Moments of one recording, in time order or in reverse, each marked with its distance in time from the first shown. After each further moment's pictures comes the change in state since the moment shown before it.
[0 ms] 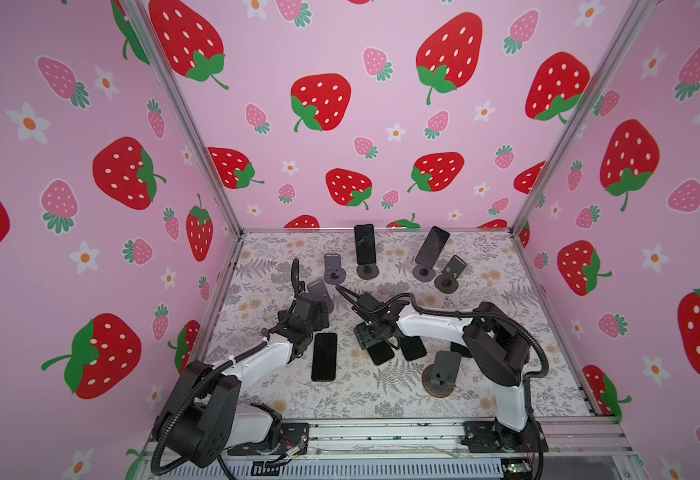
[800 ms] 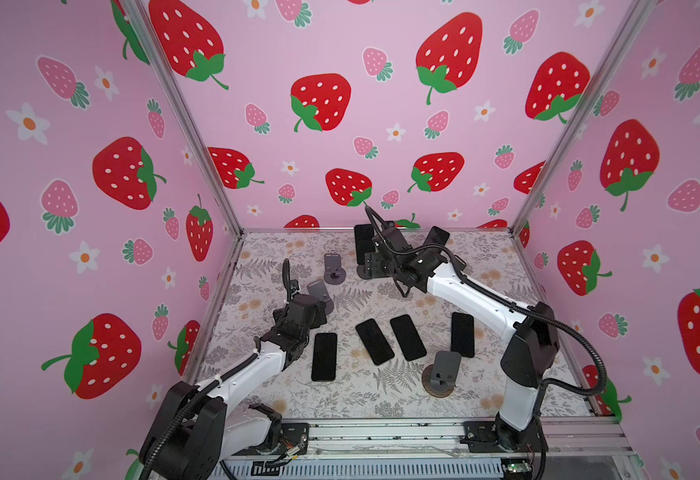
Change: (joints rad) left arm 0.002 -0.132 -0.038 0.019 -0.022 -0.039; right arm -0.201 -0.131 0.393 -0.066 0.209 0.035
